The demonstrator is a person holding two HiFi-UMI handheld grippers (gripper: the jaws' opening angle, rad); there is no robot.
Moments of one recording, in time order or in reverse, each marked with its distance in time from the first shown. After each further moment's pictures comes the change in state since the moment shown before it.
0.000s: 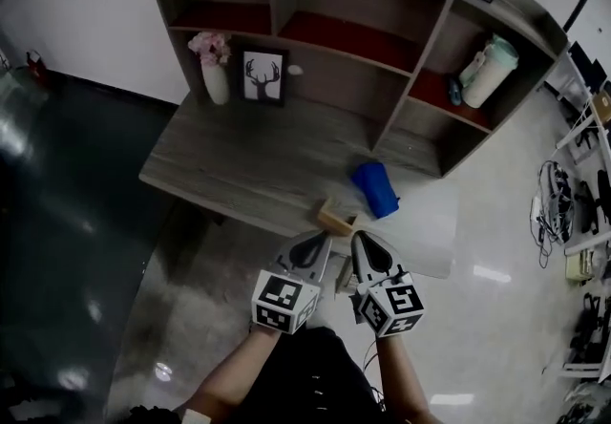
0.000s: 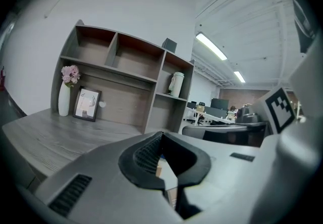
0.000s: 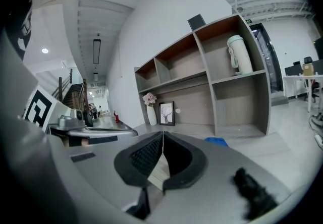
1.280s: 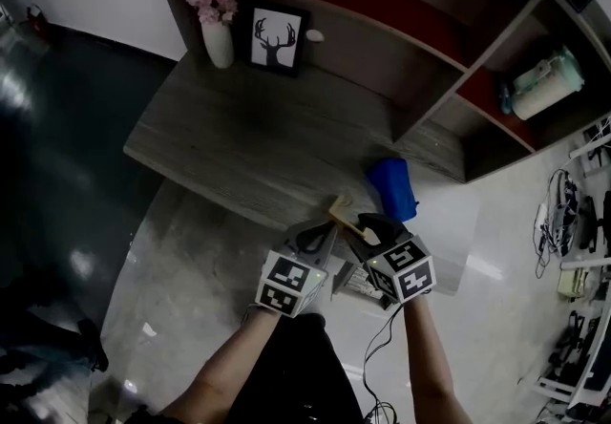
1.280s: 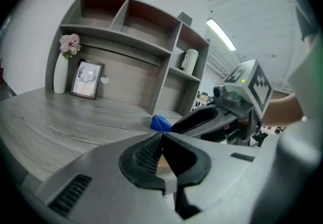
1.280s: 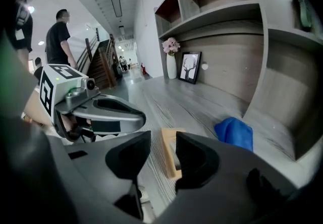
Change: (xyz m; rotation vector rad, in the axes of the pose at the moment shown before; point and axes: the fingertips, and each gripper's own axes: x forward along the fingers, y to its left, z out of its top) left arm 0.075 0.058 -0.074 -0.053 0.150 0.005; right arm 0.098 -0.033 -0.093 -0.282 0.558 0.324
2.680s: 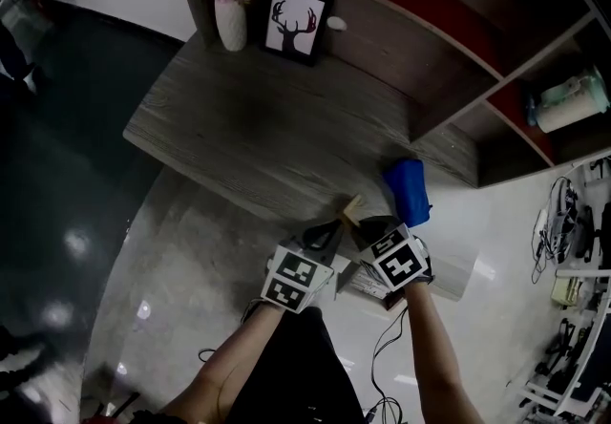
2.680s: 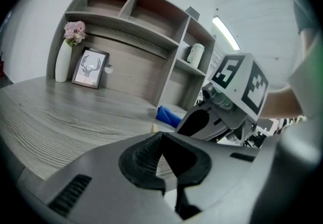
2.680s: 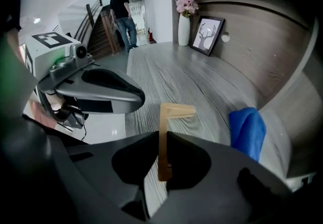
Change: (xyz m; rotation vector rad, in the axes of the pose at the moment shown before) left arm 0.012 0.024 -0.028 -0.038 0.050 -0.006; right arm 0.047 -0.005 -0.044 -0.149 0.376 0.013
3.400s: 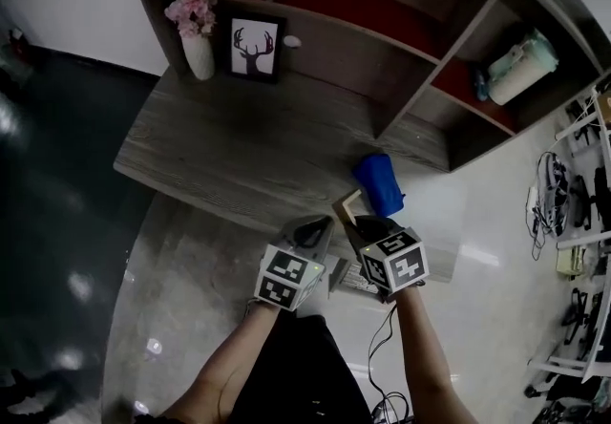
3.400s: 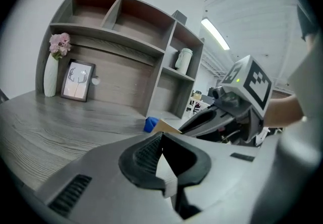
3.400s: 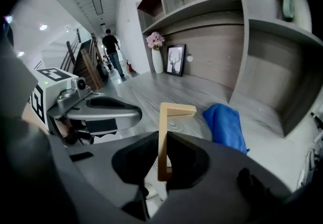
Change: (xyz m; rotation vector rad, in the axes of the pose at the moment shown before) left arm -0.007 -0.034 0.032 0.075 -0.030 -0.063; right arm -0.064 -0.006 0.008 0.318 -0.299 -0.071
